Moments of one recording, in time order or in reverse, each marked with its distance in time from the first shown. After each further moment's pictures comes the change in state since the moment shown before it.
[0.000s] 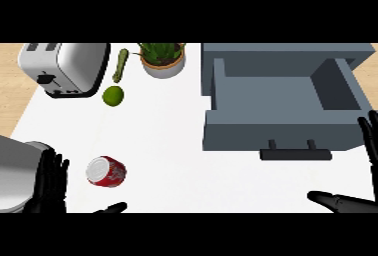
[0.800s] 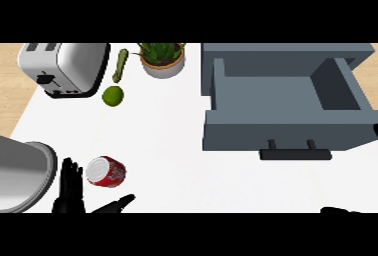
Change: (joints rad) left arm -0.081 0.003 0.052 0.420 0.151 0.074 -0.311; right arm 0.042 0.007 -0.027 -0.117 -0.019 0.026 0.077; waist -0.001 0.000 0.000
